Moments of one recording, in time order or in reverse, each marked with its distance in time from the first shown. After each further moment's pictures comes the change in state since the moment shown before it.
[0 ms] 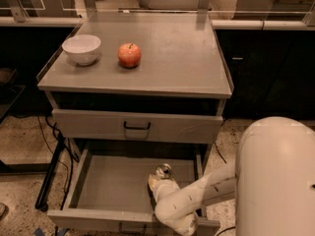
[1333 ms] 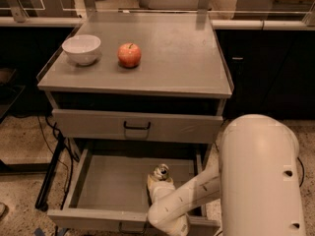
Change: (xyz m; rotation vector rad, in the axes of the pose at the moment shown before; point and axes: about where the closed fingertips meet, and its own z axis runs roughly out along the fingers) arm 0.009 0.003 0.014 0.053 -0.056 -0.054
